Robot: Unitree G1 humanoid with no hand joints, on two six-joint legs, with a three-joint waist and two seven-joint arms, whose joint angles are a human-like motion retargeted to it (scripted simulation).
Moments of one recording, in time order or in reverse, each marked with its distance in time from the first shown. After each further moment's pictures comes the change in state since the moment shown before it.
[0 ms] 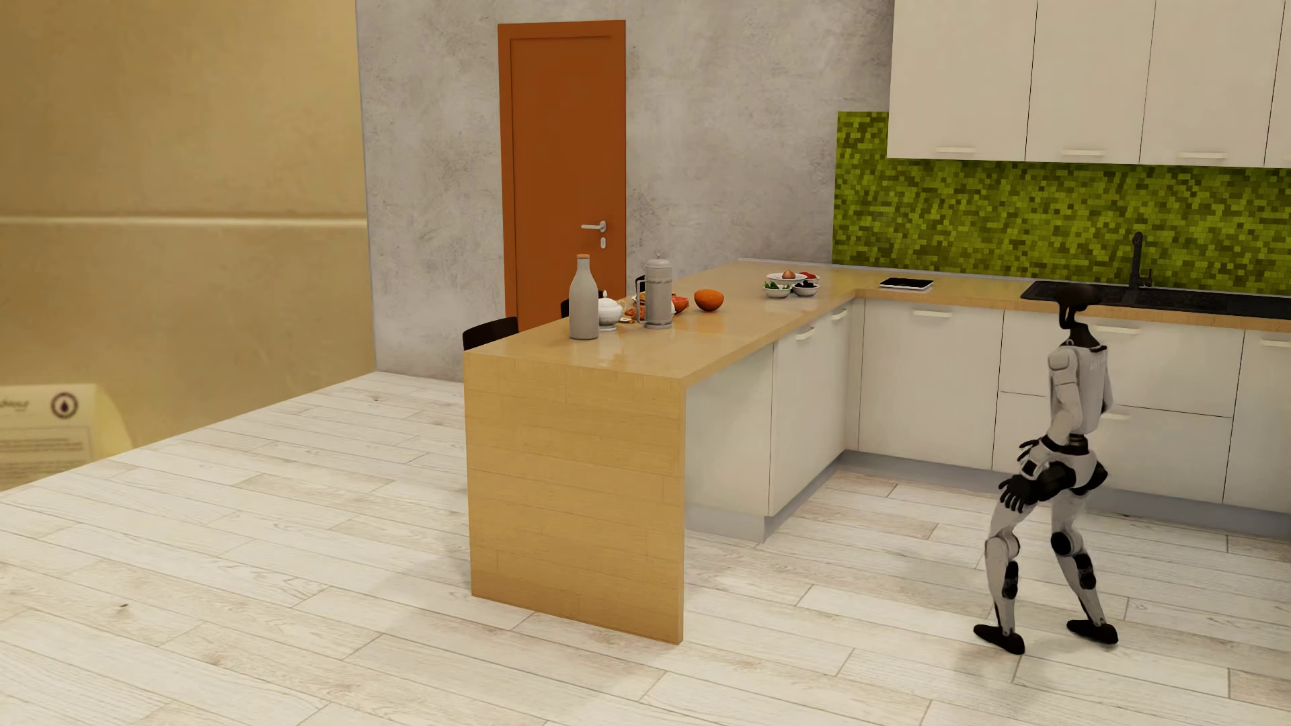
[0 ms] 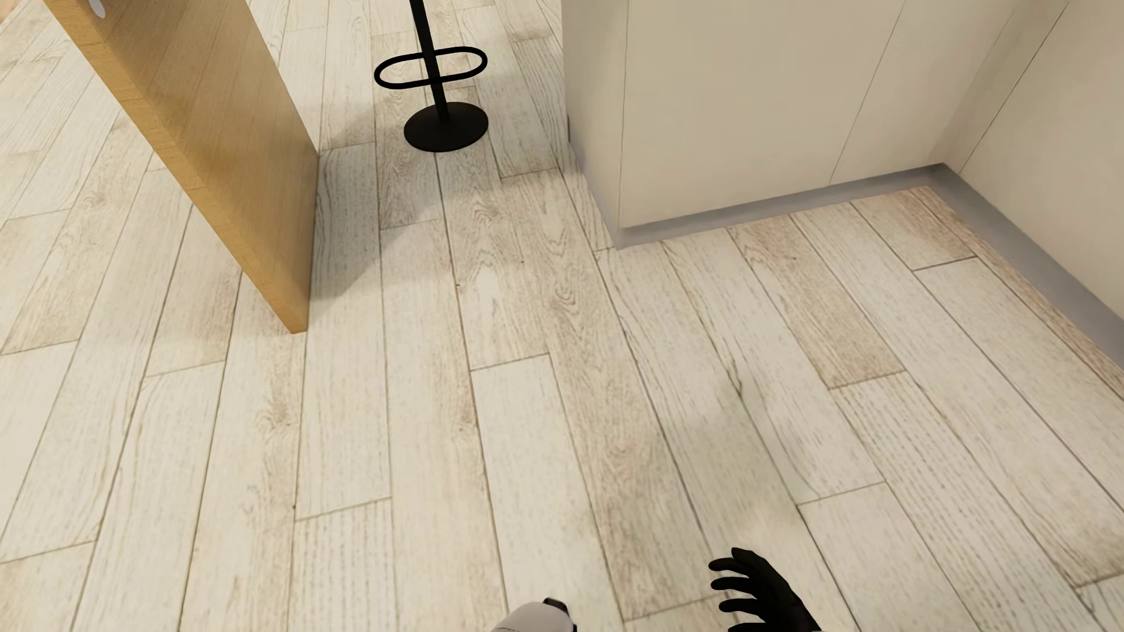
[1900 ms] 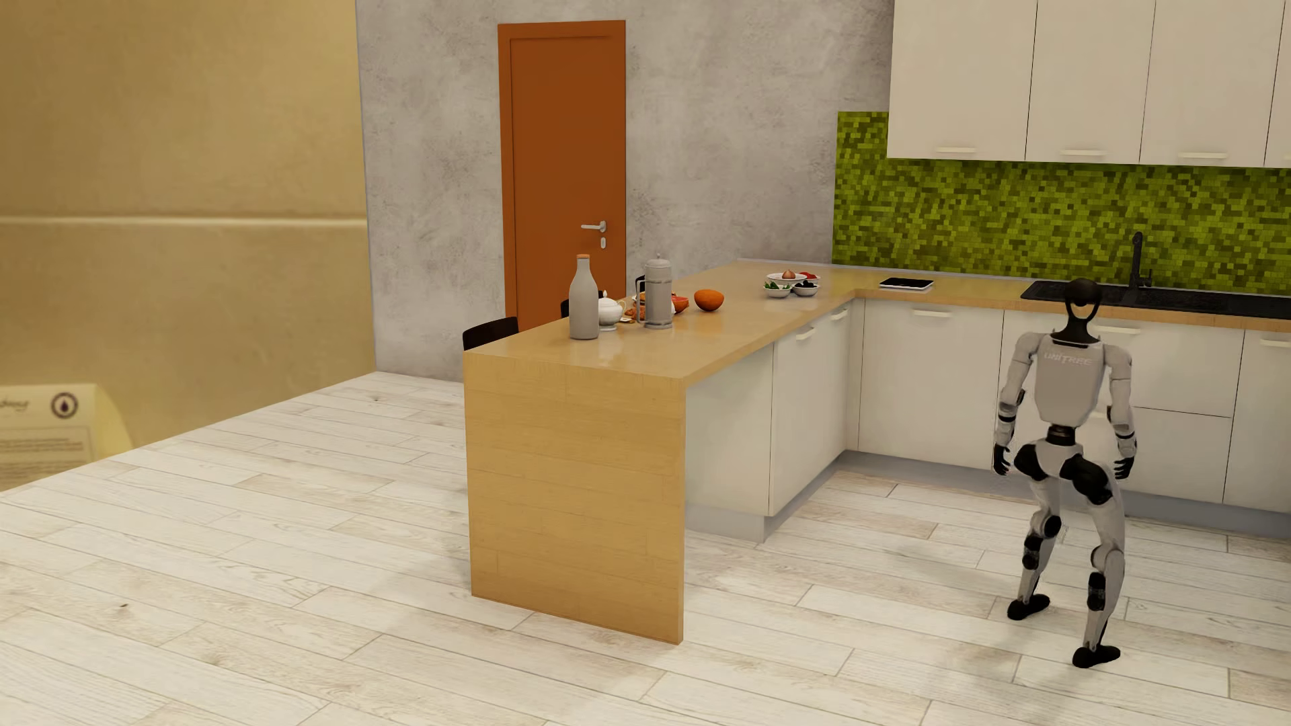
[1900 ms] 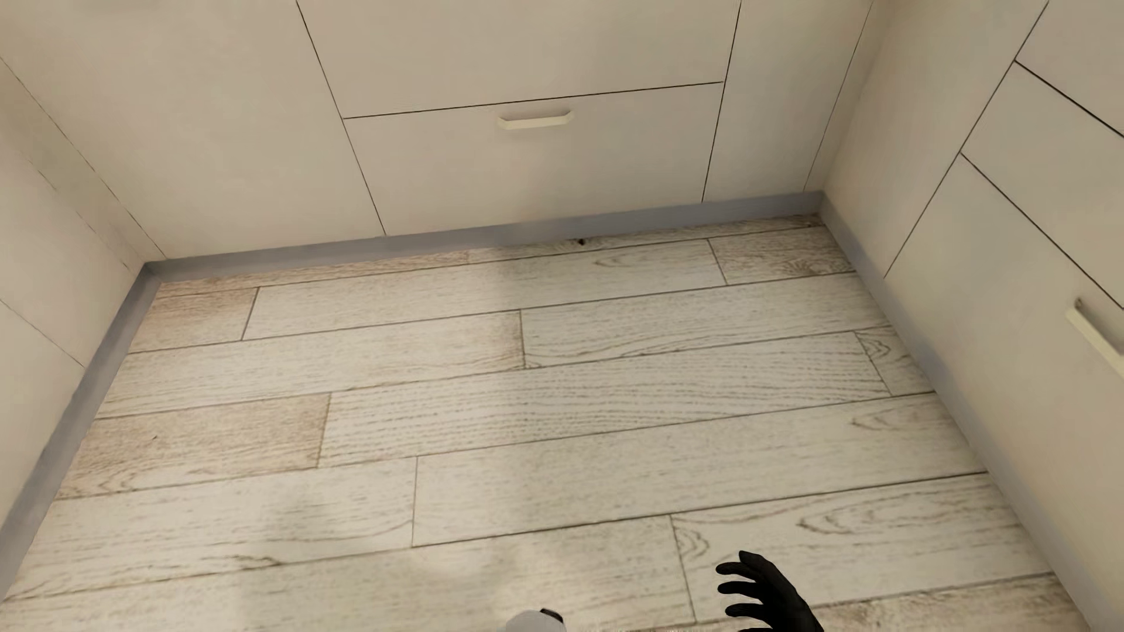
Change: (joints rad) body 0.020 0.045 0.047 0.017 -0.030 -0.023 -0.014 0.015 -0.025 0.000 -0.158 0.061 -0.004 -0.106 0.004 -0.017 -0.007 0.000 0.024 0.017 -0.002 -0.017 0.024 -0.023 0.033 -0.013 0.006 0.025 -0.022
